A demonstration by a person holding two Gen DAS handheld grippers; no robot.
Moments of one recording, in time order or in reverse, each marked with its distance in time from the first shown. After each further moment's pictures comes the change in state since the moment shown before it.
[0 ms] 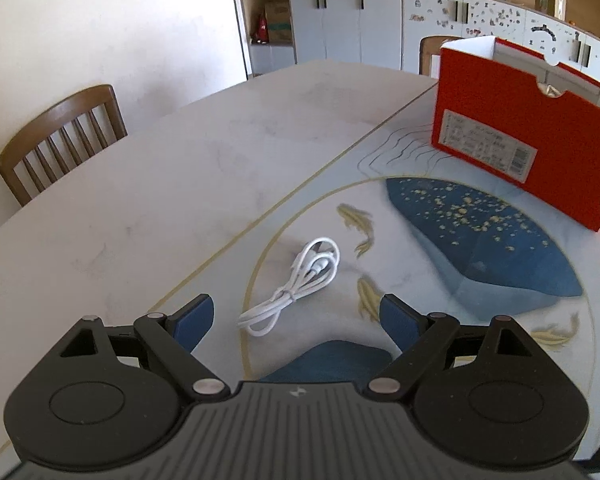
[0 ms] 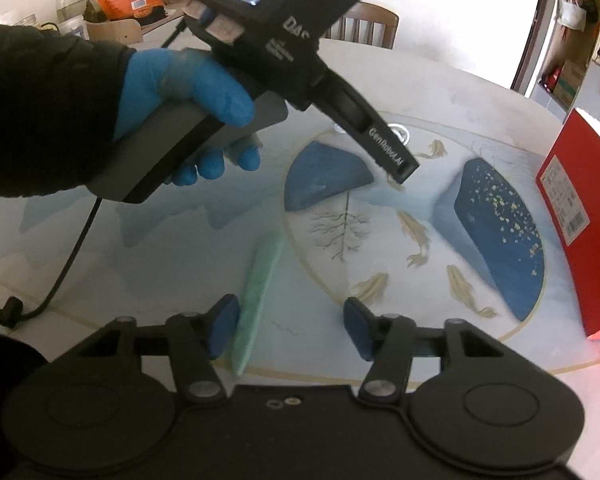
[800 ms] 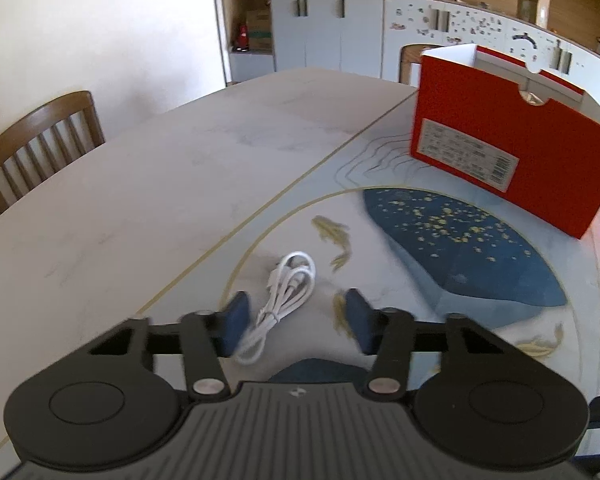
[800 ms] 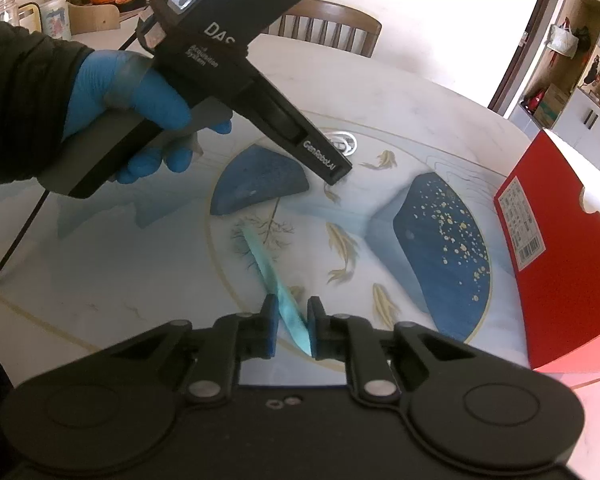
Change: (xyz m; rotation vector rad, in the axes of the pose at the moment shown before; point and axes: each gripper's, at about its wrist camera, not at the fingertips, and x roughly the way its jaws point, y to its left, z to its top) left arm 0.004 -0.007 0.004 0.010 -0.028 -0.075; right arm 0.009 -0.032 0.009 -0.067 0.008 -0.107
